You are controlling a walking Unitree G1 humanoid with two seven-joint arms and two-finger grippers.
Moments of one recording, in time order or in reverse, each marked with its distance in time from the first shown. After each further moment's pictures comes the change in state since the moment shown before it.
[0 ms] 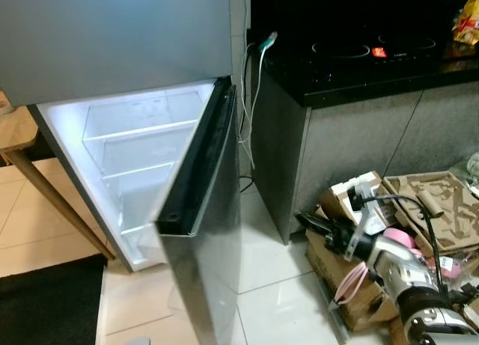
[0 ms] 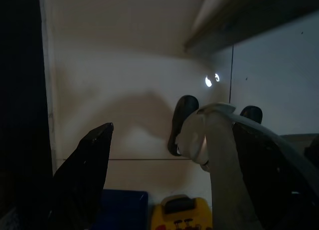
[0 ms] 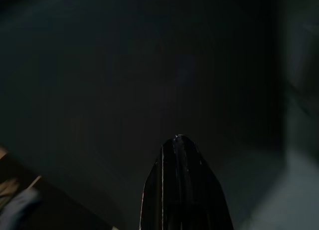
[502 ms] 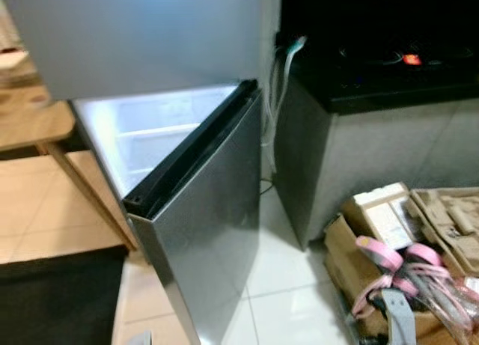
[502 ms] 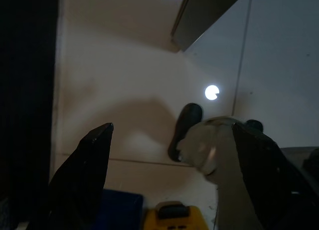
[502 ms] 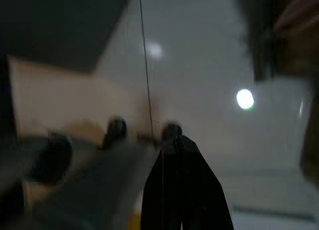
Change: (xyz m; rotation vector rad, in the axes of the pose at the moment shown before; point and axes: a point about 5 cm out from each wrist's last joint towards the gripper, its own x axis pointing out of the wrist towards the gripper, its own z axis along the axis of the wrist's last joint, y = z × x) left arm 0.001 -0.003 0.004 0.001 -0.010 -0.006; right arm -0.113 -0.014 -0.145 0.149 0.625 -0.613
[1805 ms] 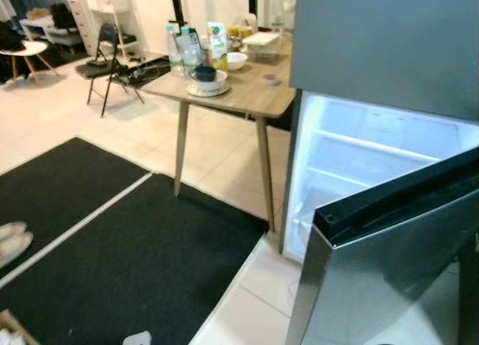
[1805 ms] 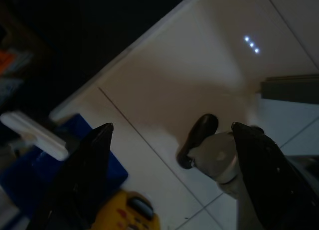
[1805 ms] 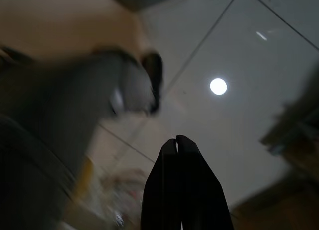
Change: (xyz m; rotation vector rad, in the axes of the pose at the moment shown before) left arm 0.001 -0.001 0.003 0.021 -0.004 -0.002; right arm -0.017 -0.007 -0.084 -0.033 0.289 -0.136
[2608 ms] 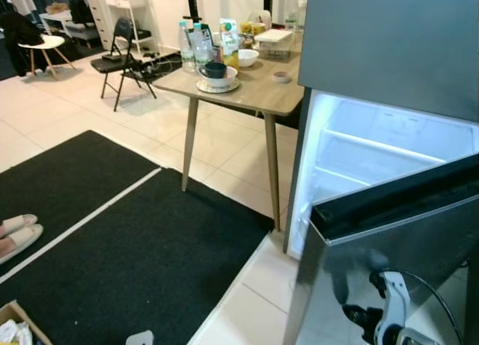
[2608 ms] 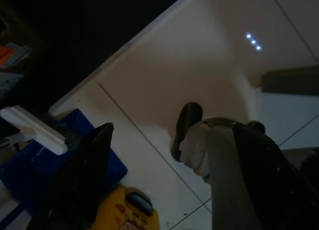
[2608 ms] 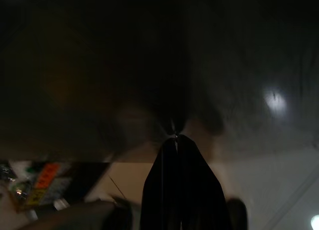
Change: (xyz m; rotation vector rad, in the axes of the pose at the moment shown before) left arm 0.000 0.000 -0.002 -0.001 0.007 -0.007; right arm -0.027 0.029 0.148 0.103 -0.614 0.453
